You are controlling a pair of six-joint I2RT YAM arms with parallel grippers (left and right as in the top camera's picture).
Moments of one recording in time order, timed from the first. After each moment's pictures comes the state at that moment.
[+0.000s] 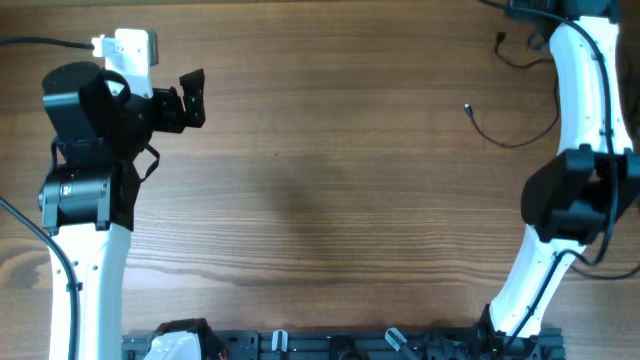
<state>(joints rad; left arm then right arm) 0.09 1.19 1.21 -0.50 0.23 0.07 -0.10 2.19 2.20 -0.74 0.22 0.05</state>
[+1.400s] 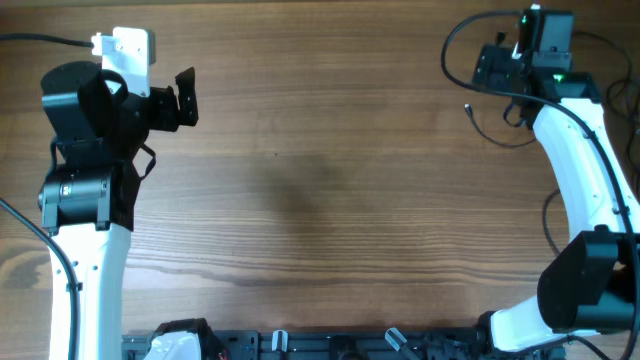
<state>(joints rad) 0.09 1.19 1.21 -0.48 0.15 0.14 -0.03 1.71 1.41 -0.60 0.21 0.14</state>
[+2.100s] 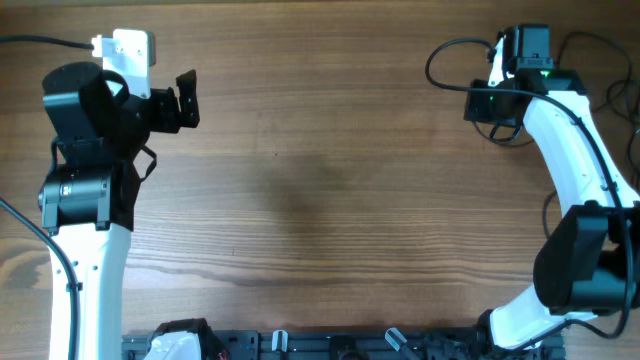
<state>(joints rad) 0.09 1.19 1.21 -0.50 0.15 0.12 -0.03 1.79 1.41 -0.79 0.01 0.13</state>
